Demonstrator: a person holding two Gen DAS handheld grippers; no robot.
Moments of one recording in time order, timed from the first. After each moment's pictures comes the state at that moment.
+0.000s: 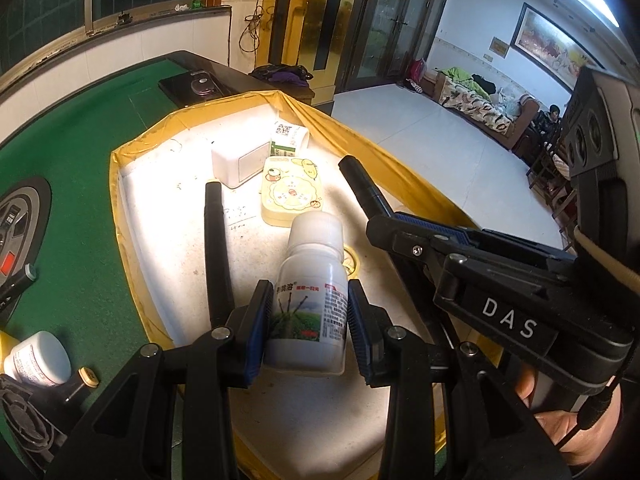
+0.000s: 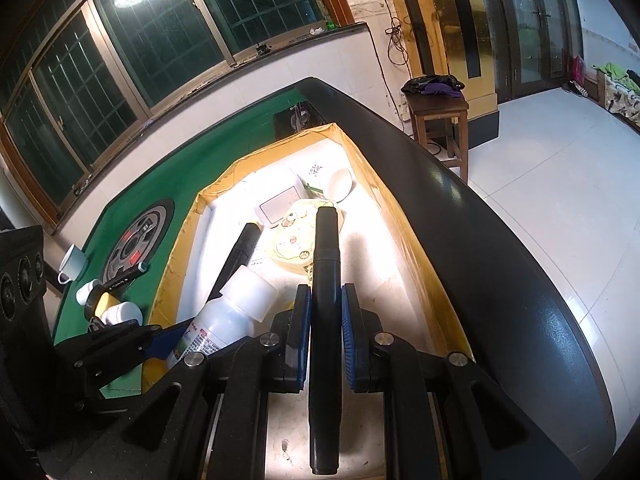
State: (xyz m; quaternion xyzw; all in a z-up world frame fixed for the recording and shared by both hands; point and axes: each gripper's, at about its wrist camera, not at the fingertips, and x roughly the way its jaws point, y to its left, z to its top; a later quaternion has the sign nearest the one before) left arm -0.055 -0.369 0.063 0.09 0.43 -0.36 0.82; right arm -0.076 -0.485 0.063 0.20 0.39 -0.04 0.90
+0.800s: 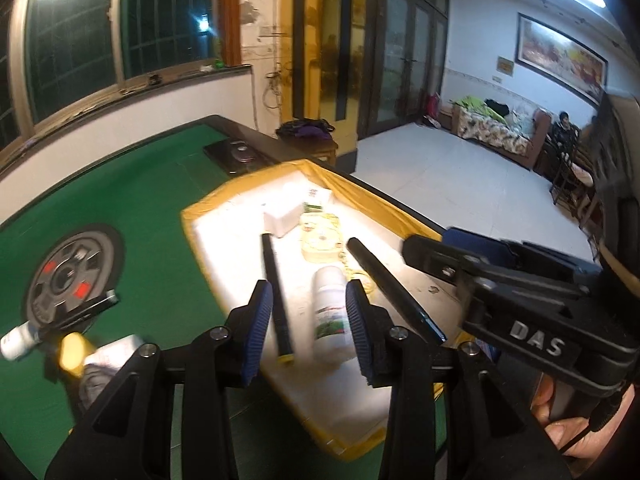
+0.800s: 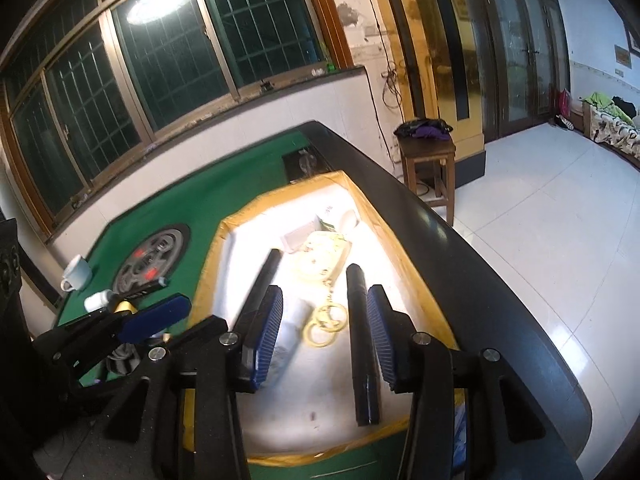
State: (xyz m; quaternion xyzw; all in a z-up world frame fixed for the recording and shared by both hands) left arm -0.092 -0.330 0.118 0.10 0.33 -0.32 0.88; right arm -0.115 -0.456 0.108 0.17 0.32 -0.07 0.93
